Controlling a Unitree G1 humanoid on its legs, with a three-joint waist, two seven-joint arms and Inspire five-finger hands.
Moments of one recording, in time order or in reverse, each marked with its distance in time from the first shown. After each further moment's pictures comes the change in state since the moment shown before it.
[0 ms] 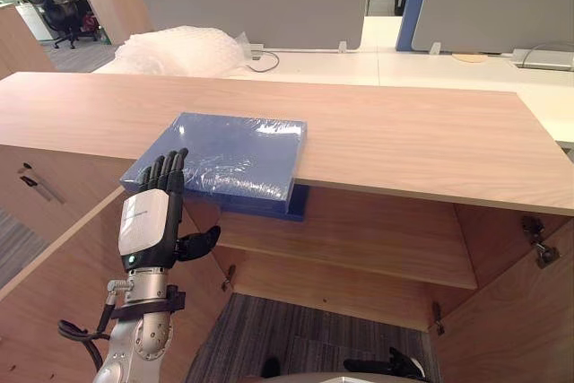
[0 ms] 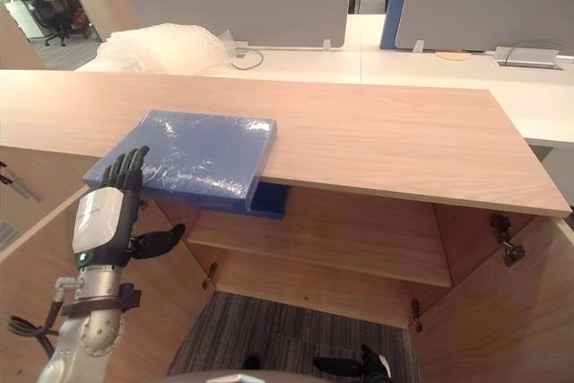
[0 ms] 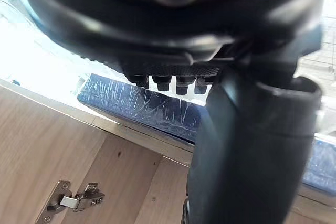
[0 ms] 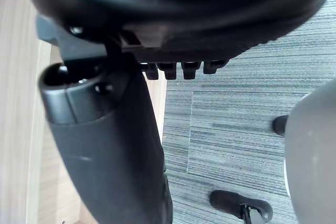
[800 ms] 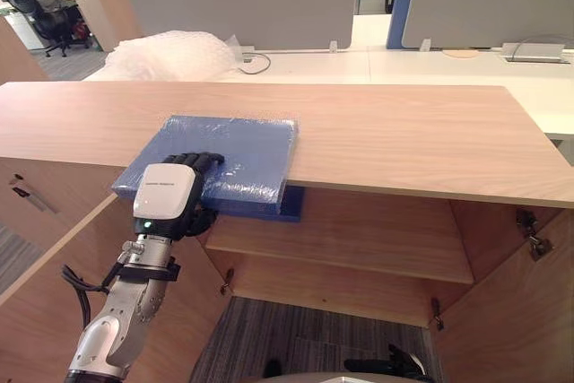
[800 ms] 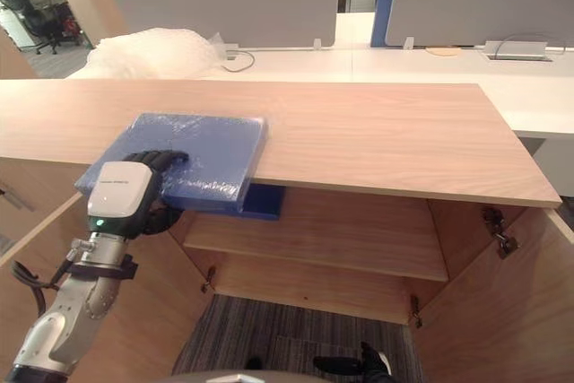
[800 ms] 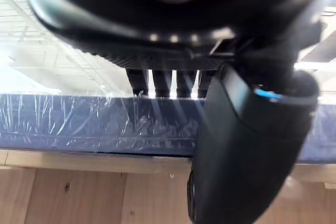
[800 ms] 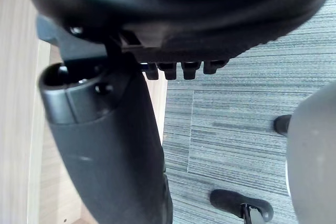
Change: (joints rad) left arm -0.237 0.206 -0.081 0.163 0.134 -0.022 0.019; right arm -0.008 -0.006 0.003 0.001 -0.020 0.000 0.009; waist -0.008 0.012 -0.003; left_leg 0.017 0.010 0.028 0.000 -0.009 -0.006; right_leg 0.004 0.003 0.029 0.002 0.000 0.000
